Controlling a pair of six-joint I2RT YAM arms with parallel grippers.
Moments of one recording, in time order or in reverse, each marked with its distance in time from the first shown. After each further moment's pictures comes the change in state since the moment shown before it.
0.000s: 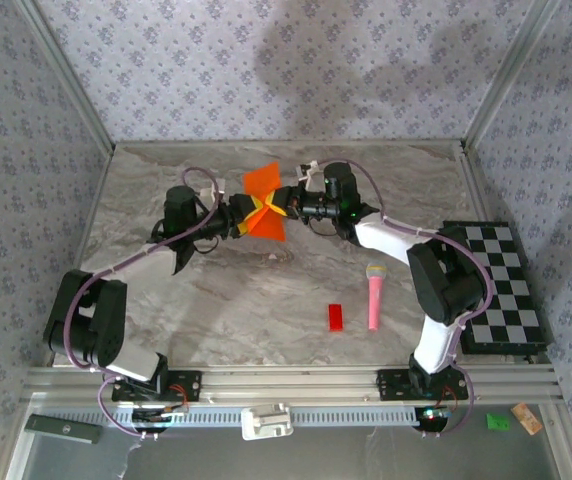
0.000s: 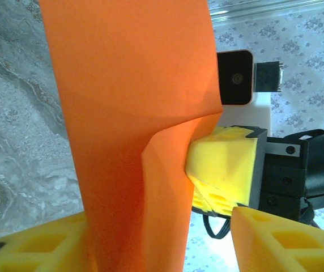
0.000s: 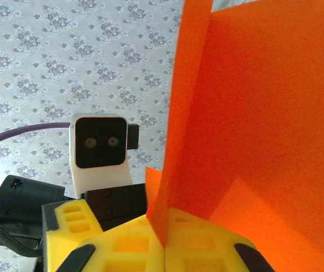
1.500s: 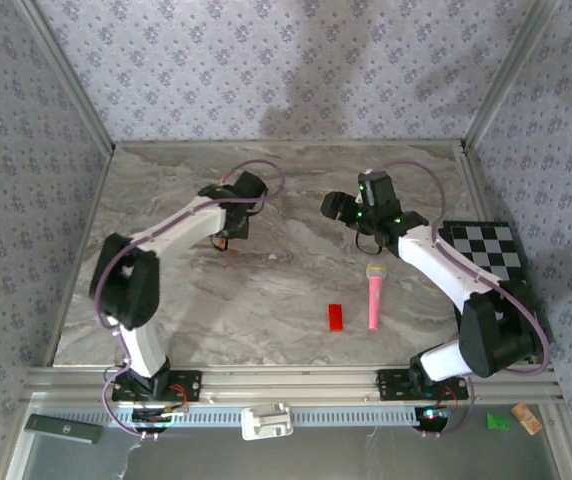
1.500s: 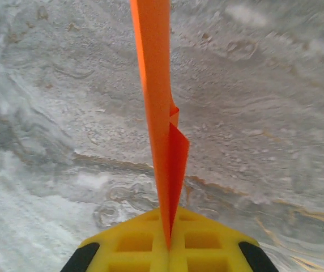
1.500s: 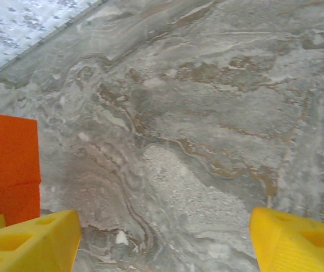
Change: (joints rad) left arm -0.296 0.357 0.677 -1.405 -1.316 0.749; right arm -0.109 -0.388 -0.134 -0.690 0.679 -0.493
